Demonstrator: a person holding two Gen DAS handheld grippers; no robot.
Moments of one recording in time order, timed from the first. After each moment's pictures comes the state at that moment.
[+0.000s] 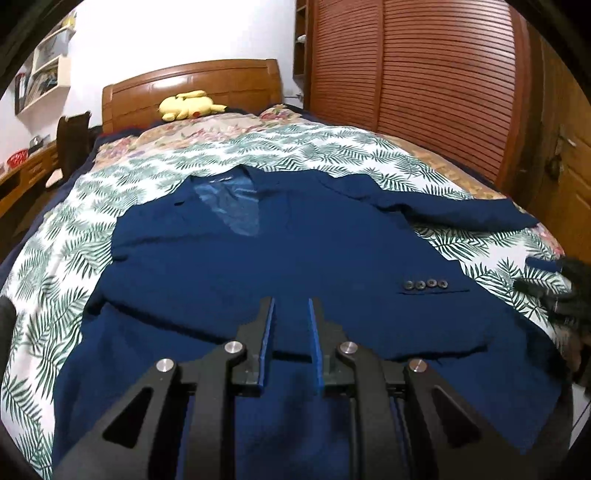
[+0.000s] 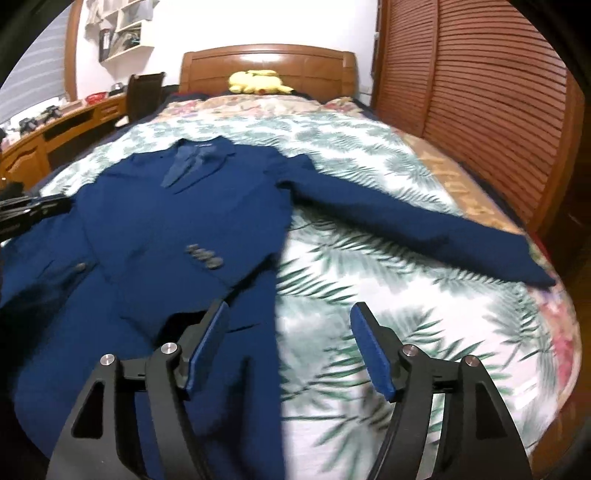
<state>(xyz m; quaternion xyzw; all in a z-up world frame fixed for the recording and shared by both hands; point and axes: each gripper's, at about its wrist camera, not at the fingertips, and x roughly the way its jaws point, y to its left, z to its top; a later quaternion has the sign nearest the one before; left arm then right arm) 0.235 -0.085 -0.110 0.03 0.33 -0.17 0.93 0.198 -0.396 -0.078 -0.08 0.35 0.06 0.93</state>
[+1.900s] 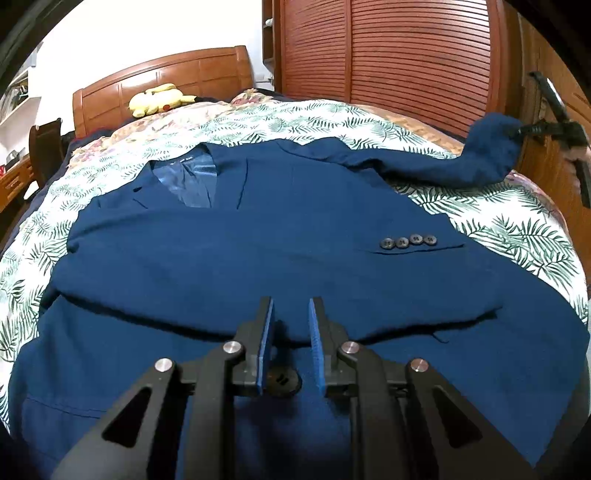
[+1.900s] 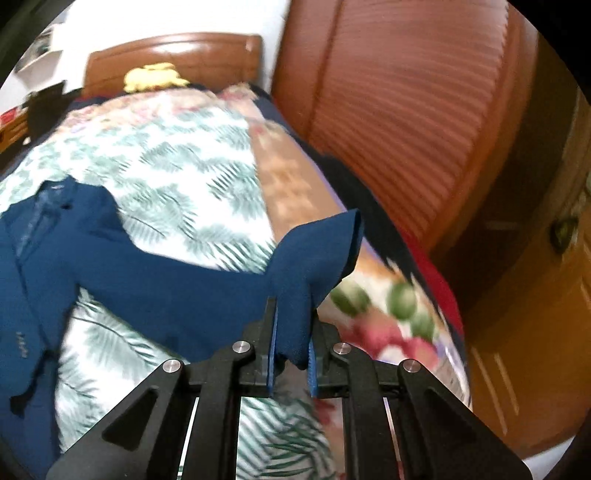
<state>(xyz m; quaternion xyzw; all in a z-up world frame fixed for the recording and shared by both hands) 0.235 -0.120 -0.148 0.07 0.35 -0.20 0.91 0.306 -0.584 0.011 -0.09 0.38 -0.09 0.92</state>
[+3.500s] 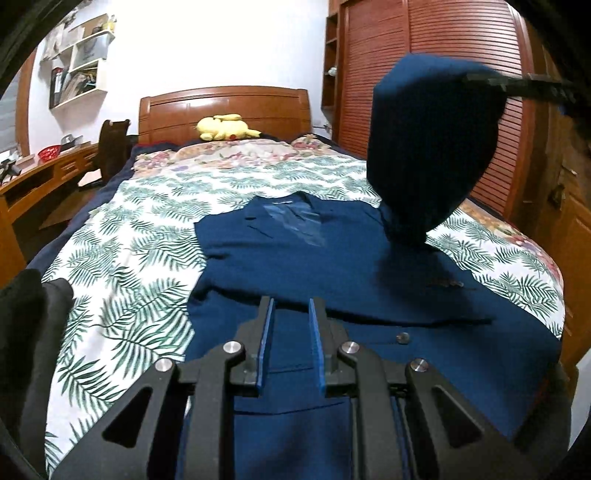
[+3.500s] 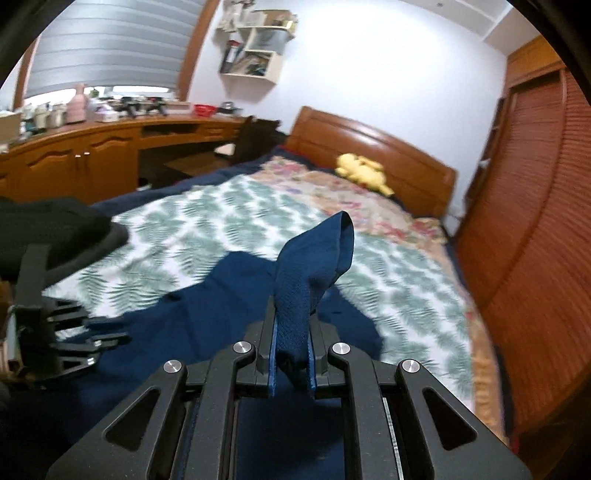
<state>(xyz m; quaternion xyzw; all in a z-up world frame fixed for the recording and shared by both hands) 0.171 0.048 -0.077 0.00 0.28 -0.13 0.95 0.230 -0.188 0.104 -0.22 0.24 0.24 0.91</state>
